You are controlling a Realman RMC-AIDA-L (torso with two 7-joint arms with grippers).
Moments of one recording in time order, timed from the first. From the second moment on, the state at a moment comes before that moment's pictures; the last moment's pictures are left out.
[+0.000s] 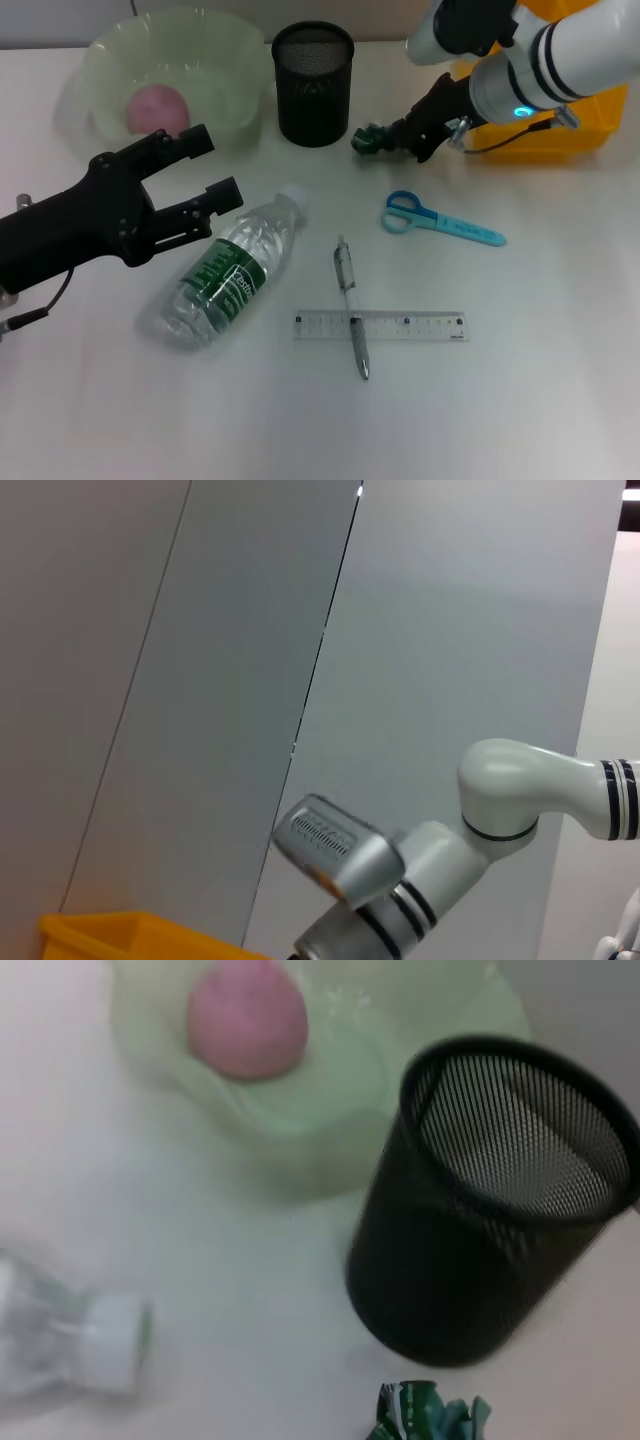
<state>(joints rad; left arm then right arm) -0.37 -2.01 0.94 0.45 1.40 1.76 -1.16 1.01 2.08 -1.11 -0.49 -2.46 -0.84 1.86</state>
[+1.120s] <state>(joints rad) -0.38 -2.01 0.94 0.47 1.51 1.76 -1.14 0.46 2.07 -0.59 -0.59 -1.37 -1.31 1.18</state>
